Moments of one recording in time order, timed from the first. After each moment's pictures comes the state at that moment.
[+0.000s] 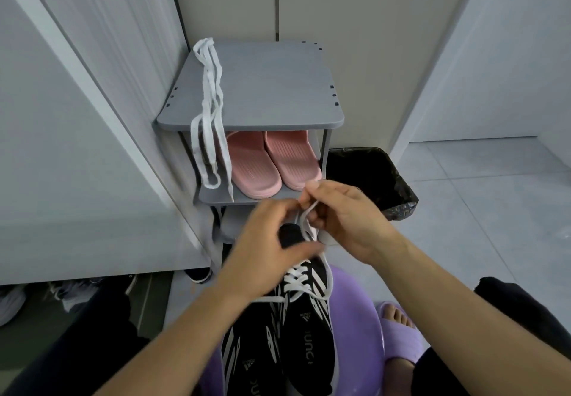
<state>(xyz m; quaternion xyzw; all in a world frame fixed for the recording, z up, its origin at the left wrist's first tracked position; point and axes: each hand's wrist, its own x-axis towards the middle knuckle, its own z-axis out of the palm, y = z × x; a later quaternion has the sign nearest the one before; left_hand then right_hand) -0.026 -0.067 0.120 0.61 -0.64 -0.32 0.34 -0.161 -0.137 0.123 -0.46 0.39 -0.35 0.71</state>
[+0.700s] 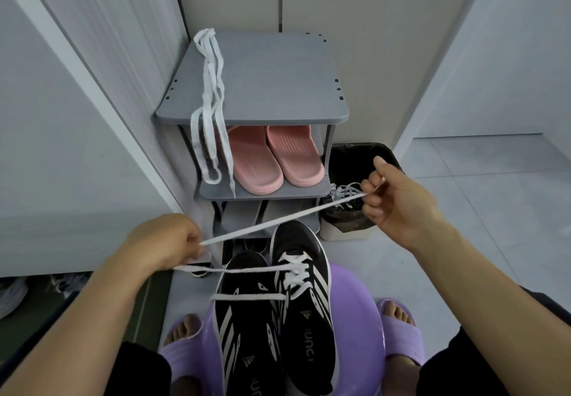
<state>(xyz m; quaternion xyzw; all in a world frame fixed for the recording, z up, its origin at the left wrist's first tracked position) 0.086 -0.079 0.109 0.76 -0.59 -0.25 -0.10 -0.209 -0.164 0.119 -0.29 0.46 -0.43 0.72</state>
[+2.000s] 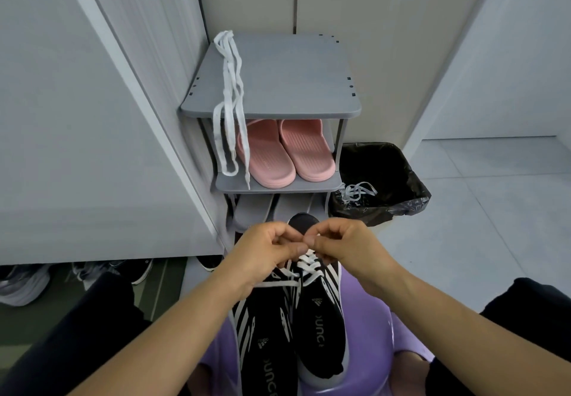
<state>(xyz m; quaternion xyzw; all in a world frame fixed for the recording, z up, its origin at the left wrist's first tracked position) -0.009 -0.054 0.092 0.63 -0.44 -0.55 0.32 -0.161 -0.092 0.094 -0.58 0.49 -0.24 0.61</state>
